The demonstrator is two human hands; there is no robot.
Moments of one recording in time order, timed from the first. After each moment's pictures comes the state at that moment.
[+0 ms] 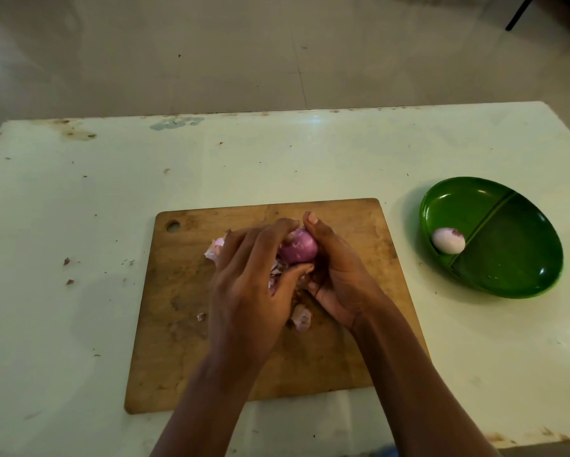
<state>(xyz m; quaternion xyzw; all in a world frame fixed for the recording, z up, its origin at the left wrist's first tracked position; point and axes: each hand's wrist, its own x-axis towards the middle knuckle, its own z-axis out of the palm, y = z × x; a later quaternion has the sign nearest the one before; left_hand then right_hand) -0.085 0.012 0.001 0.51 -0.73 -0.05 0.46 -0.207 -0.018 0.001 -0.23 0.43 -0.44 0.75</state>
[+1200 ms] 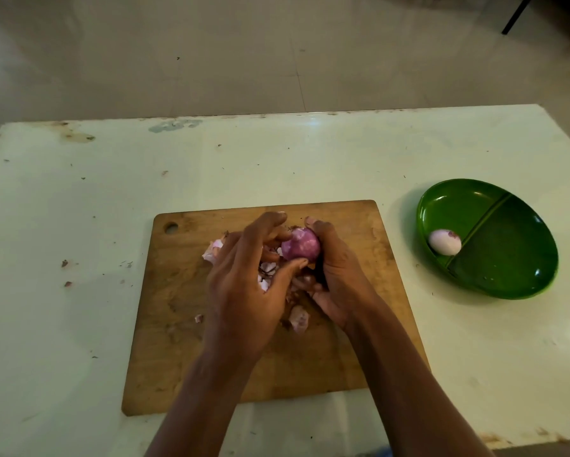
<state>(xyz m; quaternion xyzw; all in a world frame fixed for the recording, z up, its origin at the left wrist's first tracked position) -0.085 0.011 0.001 0.52 -0.70 -0.11 0.48 -0.203 -0.019 0.001 -0.20 0.49 -0.45 0.72</state>
